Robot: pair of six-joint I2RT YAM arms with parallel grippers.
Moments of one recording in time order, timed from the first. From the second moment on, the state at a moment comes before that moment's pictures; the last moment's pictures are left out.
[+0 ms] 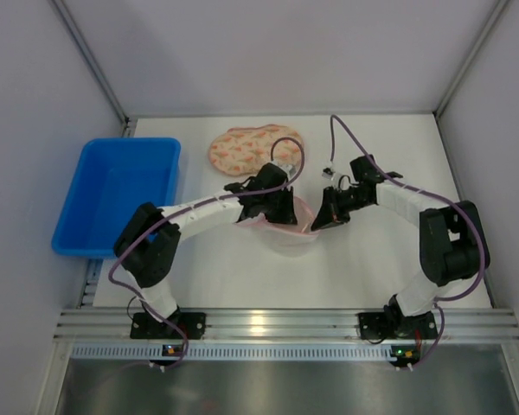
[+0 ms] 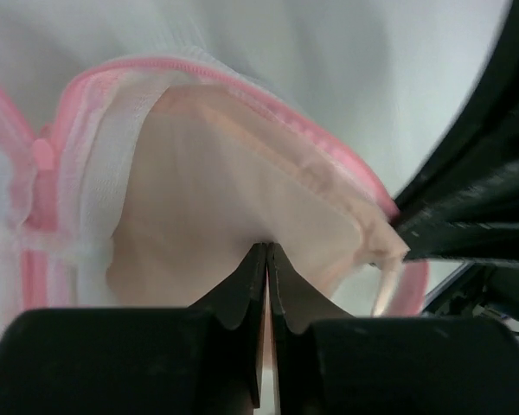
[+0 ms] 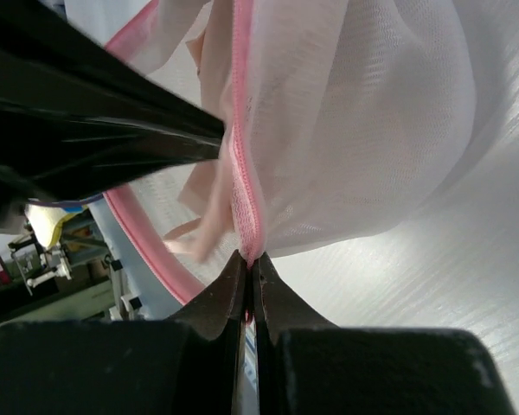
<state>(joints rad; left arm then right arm) -0.77 1.71 1.20 -0.30 0.19 -0.59 0.27 1.64 1.00 -0.57 -0.89 0.16</state>
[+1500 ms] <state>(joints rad) -0.27 1.86 1.23 -0.51 0.32 -0.26 0.41 1.43 1.03 -0.74 -0.97 0.00</state>
